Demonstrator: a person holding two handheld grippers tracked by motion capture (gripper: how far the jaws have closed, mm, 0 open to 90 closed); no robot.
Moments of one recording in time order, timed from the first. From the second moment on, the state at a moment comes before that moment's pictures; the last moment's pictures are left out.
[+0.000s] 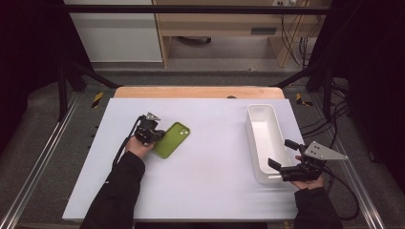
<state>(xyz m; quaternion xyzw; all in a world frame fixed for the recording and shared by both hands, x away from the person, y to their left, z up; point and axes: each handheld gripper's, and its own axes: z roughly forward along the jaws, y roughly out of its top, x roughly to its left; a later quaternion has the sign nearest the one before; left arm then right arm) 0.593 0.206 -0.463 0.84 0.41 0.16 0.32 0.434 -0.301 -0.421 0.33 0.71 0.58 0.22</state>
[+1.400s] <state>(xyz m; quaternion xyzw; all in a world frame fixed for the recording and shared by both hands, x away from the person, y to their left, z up) 0.516 0.192 -0.404 0.81 0.35 0.22 0.41 0.433 -0.299 -0.417 0.33 0.72 0.58 0.21</state>
